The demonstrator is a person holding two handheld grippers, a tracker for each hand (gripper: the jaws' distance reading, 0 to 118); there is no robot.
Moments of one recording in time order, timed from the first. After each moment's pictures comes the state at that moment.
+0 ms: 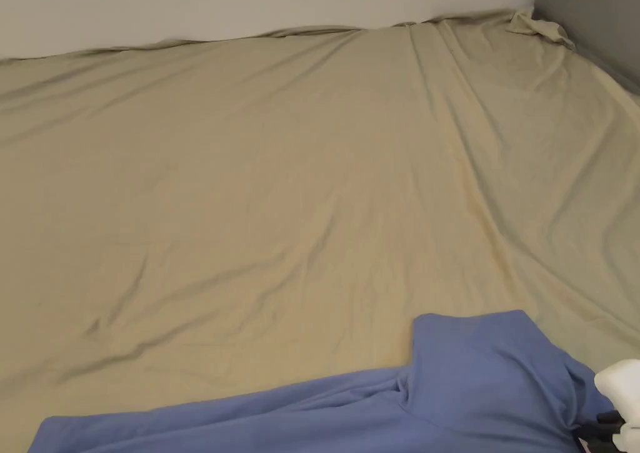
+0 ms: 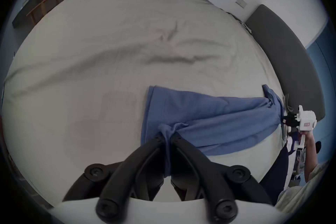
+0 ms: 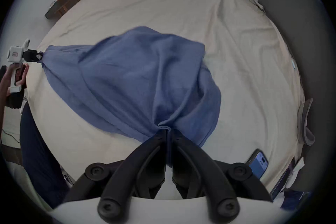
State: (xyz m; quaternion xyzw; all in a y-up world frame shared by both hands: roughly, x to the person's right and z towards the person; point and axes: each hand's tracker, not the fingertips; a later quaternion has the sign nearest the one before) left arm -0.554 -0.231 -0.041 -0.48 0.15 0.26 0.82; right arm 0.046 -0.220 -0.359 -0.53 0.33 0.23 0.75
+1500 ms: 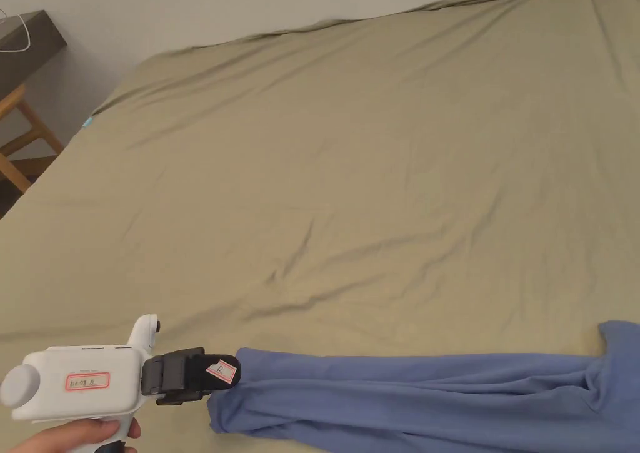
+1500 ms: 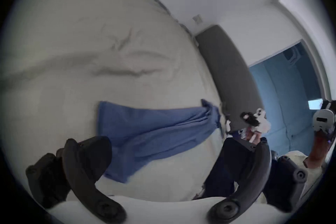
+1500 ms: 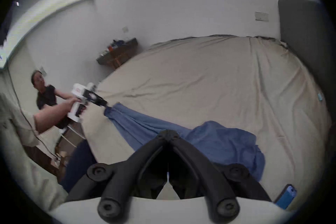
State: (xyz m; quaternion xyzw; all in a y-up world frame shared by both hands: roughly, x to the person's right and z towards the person) left arm -0.599 -0.214 -0.044 -0.40 -0.06 0.40 0.82; right arm 0.018 -0.119 -0.315 -0.34 0.54 -0.01 0.77
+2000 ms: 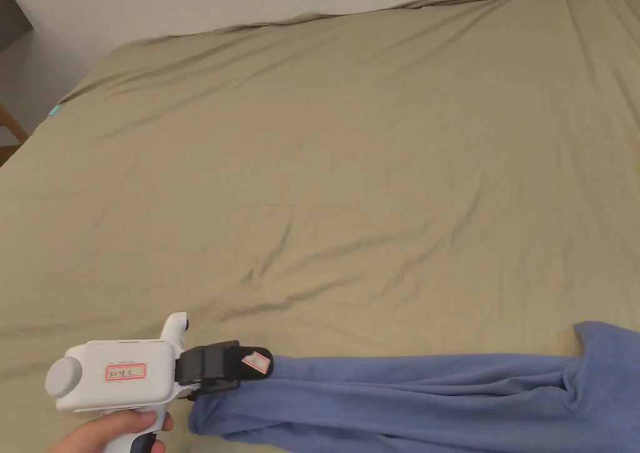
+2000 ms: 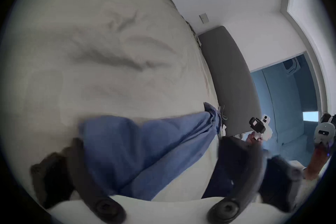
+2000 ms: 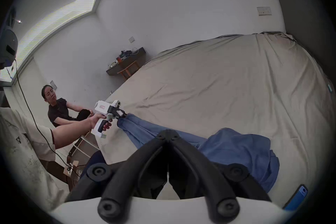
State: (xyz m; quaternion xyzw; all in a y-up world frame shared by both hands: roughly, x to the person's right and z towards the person) left arm -0.632 -0.291 -0.084 -0.37 -0.09 0.46 0.80; right arm 0.002 -0.114 -0.320 -0.34 0.55 -0.04 0.76
